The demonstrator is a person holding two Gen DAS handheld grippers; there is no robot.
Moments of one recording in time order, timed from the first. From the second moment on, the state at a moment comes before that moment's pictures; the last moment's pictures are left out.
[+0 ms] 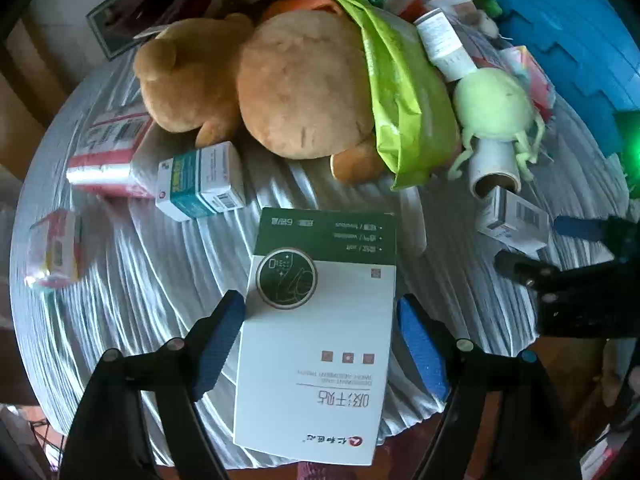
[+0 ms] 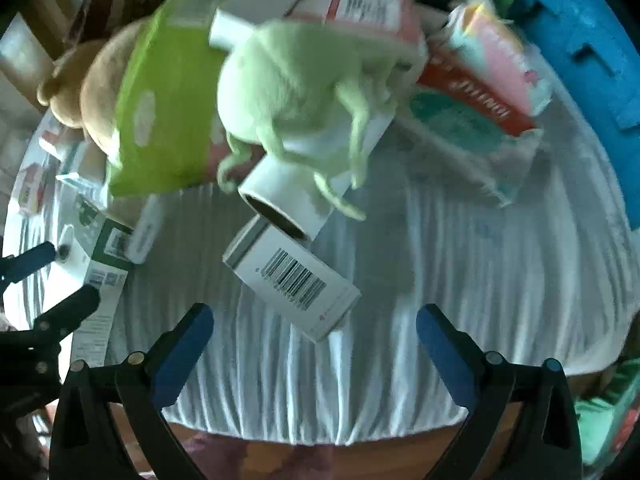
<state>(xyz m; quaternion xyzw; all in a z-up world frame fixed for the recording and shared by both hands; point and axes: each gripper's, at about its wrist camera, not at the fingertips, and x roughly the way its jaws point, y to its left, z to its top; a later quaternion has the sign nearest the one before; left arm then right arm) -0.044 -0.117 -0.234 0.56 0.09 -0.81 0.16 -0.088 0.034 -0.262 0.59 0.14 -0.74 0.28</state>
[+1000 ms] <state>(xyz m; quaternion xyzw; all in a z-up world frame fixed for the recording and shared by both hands) -0.036 -0.129 -0.261 0.57 0.12 -0.79 0.19 -0.059 0.040 -0.255 0.54 0.15 -0.76 0.33</state>
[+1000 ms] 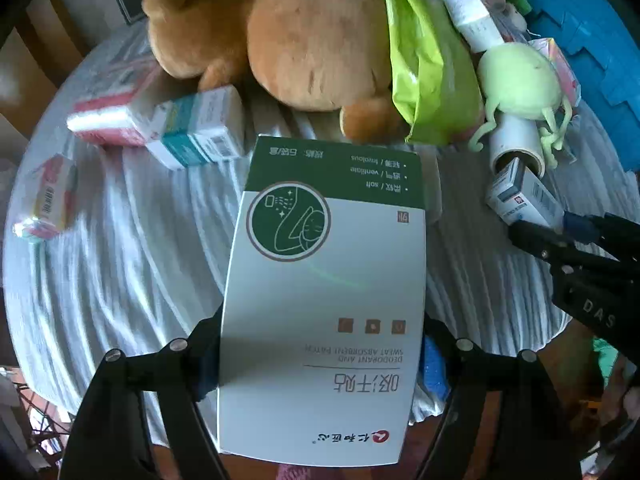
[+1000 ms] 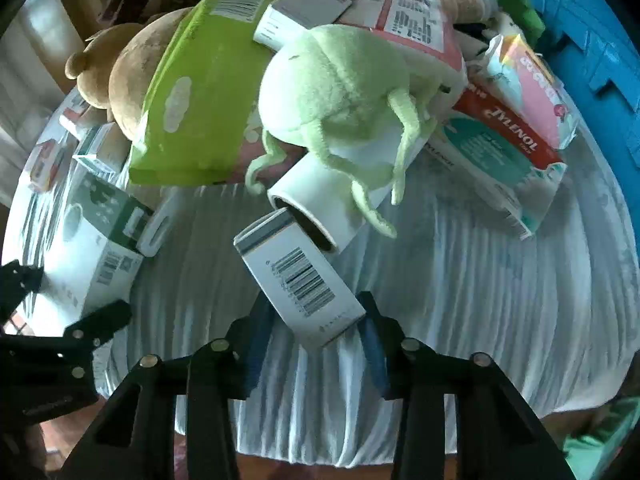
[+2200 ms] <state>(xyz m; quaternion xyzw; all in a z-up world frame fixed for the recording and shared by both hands) -0.083 -0.052 -0.052 0.35 0.05 -0.91 0.22 -0.082 0.111 -0.034 0.30 0.08 -0.87 0.37</state>
